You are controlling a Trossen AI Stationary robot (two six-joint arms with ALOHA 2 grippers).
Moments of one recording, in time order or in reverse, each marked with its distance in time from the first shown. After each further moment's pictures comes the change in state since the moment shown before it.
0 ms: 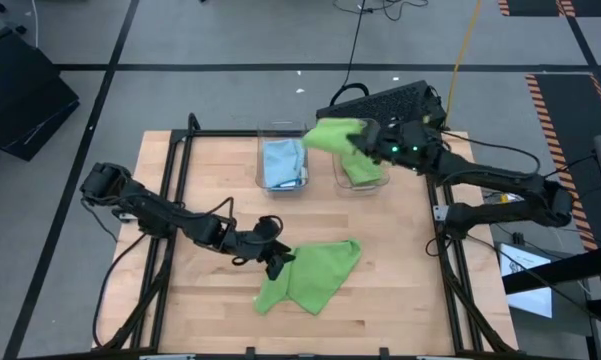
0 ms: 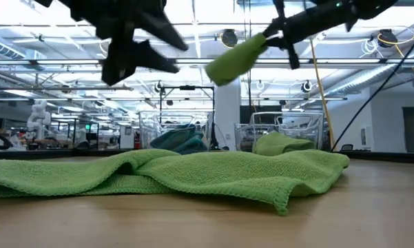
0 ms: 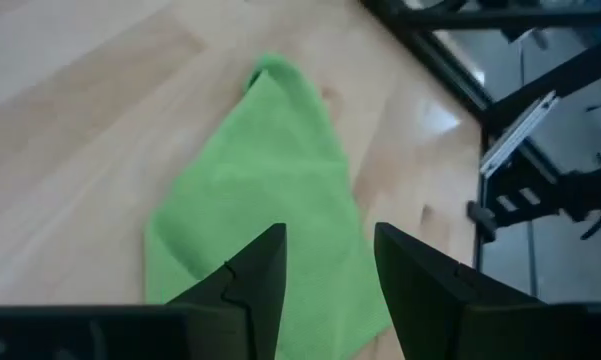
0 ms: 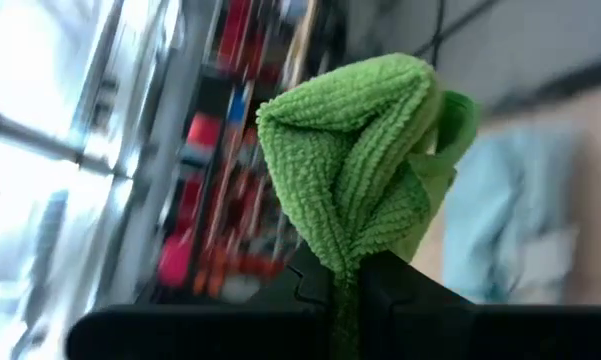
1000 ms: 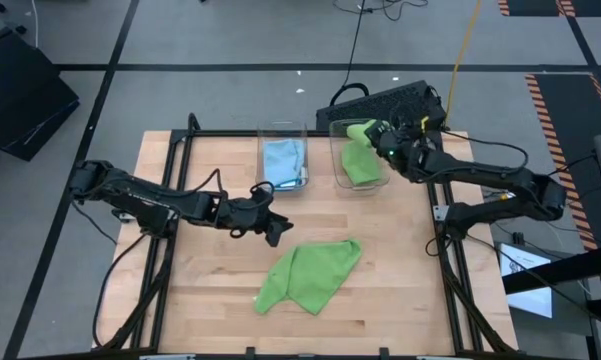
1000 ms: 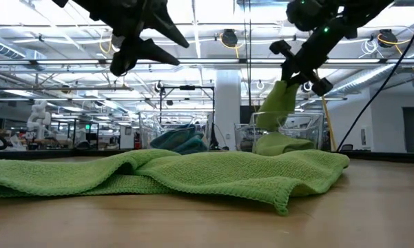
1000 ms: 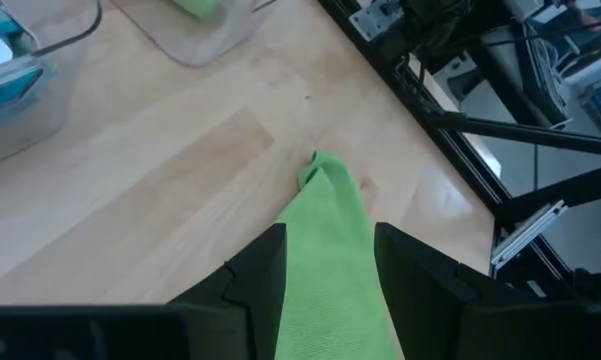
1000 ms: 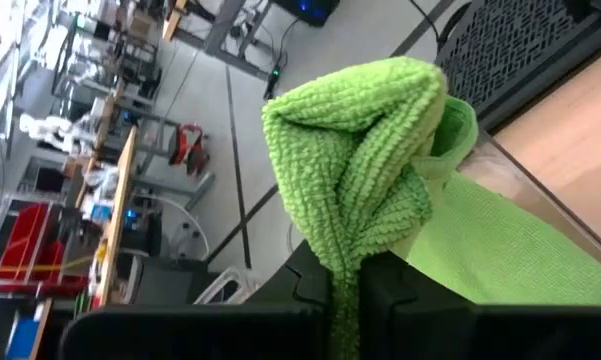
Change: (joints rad) left arm 0.174 -0.149 0.000 -0.091 0.010 -0.013; right arm -0.009 0.102 0.000 -0.345 0.616 0.204
